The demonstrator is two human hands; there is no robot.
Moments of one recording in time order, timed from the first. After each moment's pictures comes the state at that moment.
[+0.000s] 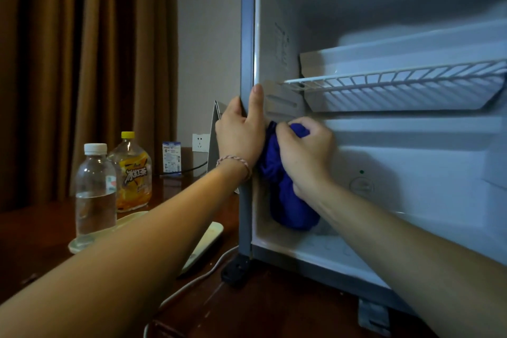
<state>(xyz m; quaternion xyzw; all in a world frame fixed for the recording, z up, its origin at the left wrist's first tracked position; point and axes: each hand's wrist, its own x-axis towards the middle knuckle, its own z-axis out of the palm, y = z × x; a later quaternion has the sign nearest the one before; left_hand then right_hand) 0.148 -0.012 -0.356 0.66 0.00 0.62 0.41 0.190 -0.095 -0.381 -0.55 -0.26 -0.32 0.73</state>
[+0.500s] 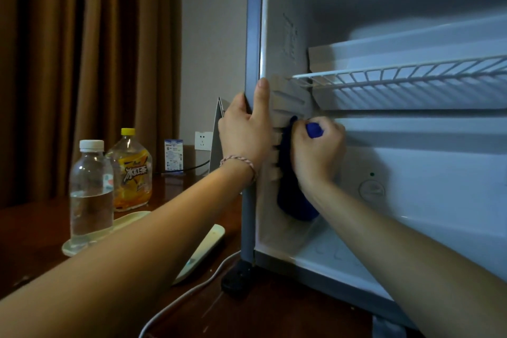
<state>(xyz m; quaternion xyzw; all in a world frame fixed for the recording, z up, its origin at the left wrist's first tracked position) 0.155 -0.010 -0.357 0.65 0.00 0.63 0.42 0.225 -0.088 -0.384 -0.59 -0.18 -0.40 0.68</state>
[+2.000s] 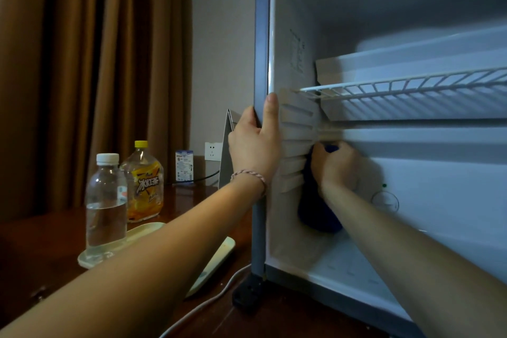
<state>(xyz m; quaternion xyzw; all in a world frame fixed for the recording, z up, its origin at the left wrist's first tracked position) 0.152 -0.016 -0.358 0.65 0.02 0.64 0.41 0.290 -0.086 -0.387 -0.69 -0.07 -0.29 0.66</state>
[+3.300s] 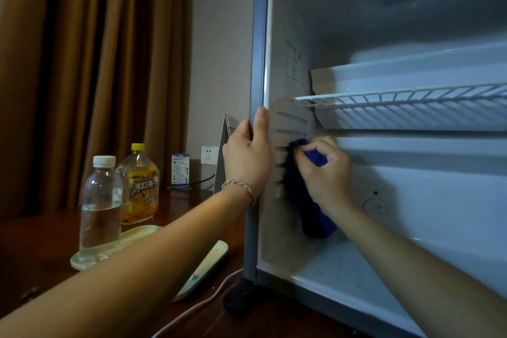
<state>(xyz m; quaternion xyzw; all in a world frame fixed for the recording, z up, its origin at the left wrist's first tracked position) 0.156 -0.007 -0.368 0.64 -0.03 0.63 0.44 0.254 -0.105 -0.395 -0.53 -0.41 -0.41 0.62</state>
